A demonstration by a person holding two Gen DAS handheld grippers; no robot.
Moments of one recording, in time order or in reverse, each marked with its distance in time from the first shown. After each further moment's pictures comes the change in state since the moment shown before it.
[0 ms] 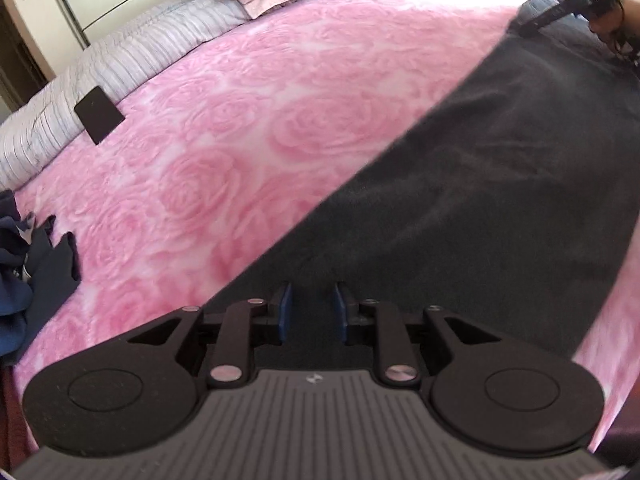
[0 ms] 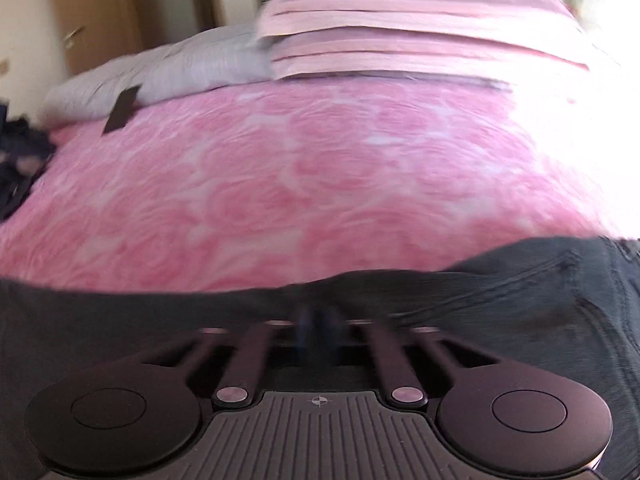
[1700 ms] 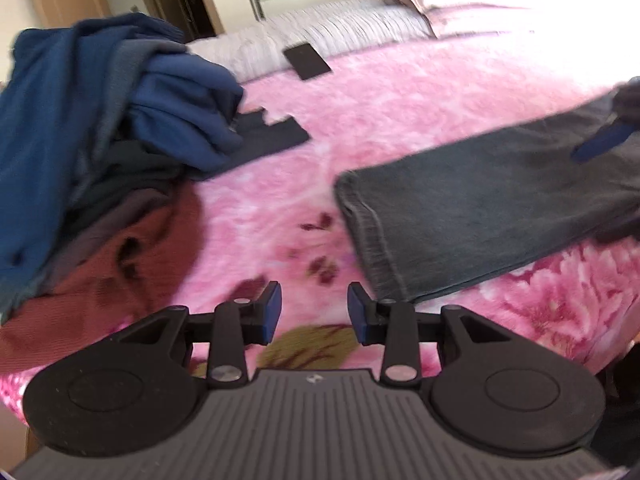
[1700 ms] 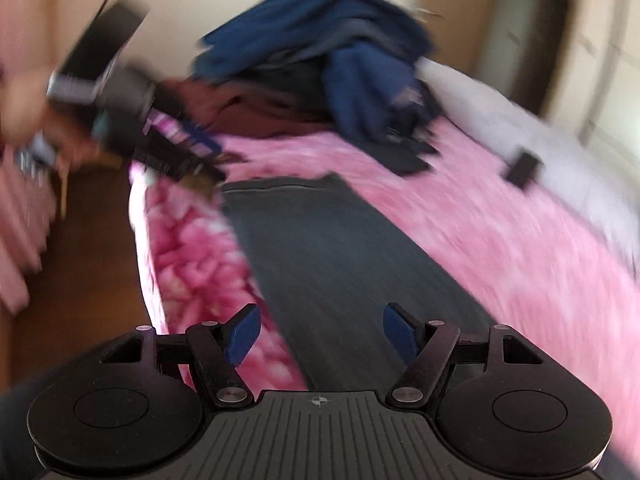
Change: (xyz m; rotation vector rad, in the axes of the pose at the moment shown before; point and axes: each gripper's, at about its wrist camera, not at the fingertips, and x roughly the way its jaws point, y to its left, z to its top) left arm -0.147 0.070 -0.175 -0.362 -0.083 0.329; right arm -0.064 0.458 -0.119 -0.893 -0.083 0.455
